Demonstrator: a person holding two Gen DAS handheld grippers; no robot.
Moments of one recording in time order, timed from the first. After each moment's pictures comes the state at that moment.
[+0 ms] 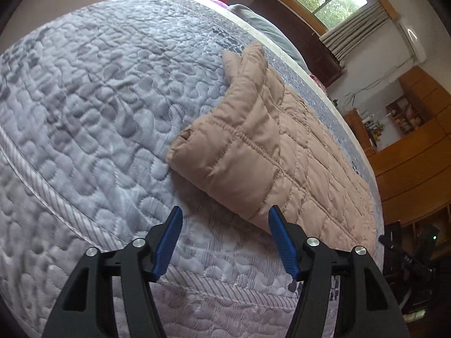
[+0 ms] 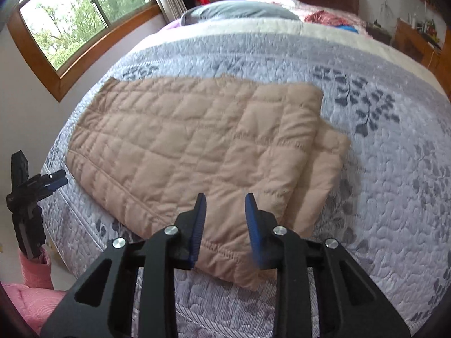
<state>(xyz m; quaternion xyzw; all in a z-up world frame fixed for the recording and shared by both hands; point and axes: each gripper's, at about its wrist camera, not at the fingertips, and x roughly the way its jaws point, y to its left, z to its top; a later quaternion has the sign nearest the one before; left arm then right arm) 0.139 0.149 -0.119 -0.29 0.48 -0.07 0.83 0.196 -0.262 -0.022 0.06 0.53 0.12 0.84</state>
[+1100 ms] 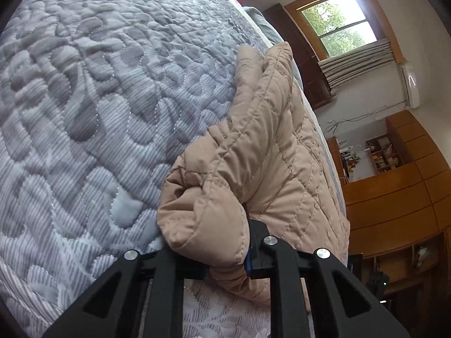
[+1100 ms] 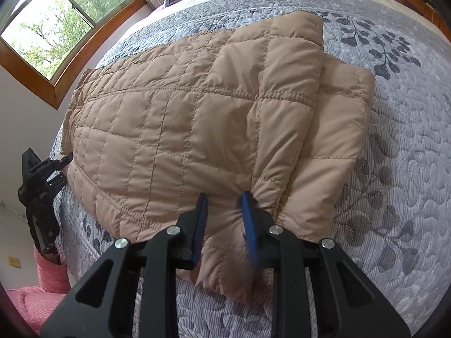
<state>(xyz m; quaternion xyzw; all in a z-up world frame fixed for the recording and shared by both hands) 0.192 0.160 -0.174 -0.41 0.45 -0.10 0.79 0.208 -0.274 -0.084 0.12 0.57 0.12 0.80</state>
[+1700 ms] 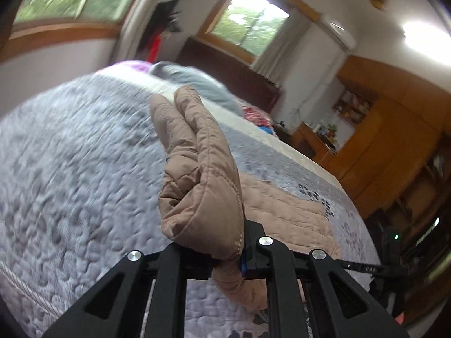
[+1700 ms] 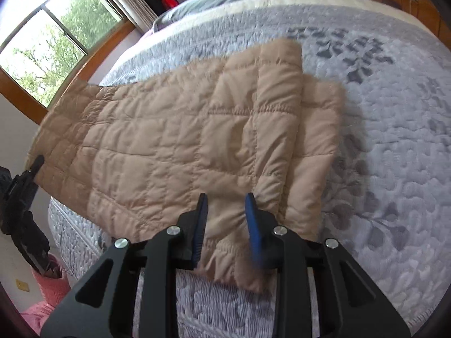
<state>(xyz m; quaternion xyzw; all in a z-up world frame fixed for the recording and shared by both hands) 0.165 0.086 -0.029 -0.19 0.32 -0.18 0.91 0.177 -0.285 -0.043 0.16 0.53 0.08 0.83</state>
